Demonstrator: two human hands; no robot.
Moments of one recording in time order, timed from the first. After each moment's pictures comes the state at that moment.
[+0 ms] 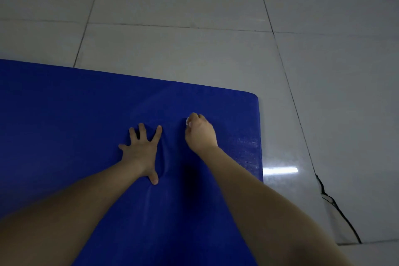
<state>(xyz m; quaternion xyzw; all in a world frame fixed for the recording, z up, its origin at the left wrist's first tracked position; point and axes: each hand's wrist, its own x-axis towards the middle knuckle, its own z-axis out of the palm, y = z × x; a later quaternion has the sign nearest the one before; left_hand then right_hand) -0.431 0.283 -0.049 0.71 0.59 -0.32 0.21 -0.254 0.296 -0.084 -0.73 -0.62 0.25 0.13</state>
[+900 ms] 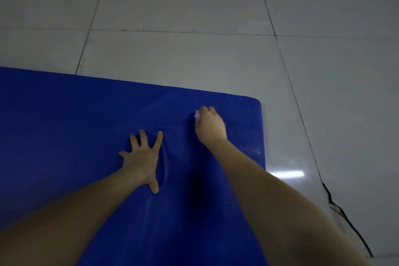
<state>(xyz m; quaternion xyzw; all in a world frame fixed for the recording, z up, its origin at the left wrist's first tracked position) -0.430 0.285 -0.051 0.71 0.59 -0.34 0.20 -0.222 0.329 -0.086 -0.75 -0.62 0.20 0.13</state>
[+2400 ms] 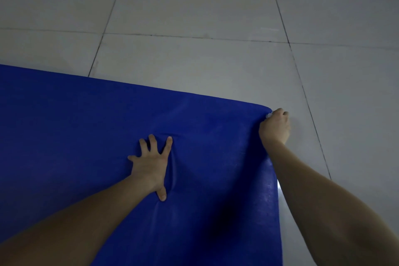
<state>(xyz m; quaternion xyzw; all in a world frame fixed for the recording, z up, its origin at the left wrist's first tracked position) -0.431 0.286 -0.060 0.71 0.59 -0.33 0.19 -0.088 0.341 -0.100 -0.90 -0.38 0.10 0.18</state>
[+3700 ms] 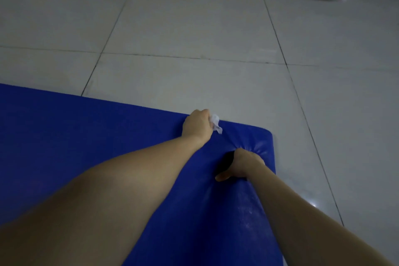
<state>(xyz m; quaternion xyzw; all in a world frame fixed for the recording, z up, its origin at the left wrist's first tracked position) -0.292 0.428 -0.063 0.73 0.62 0.10 0.26 -0.148 0.343 -0.078 -0.75 -0.52 0.35 -0.22</state>
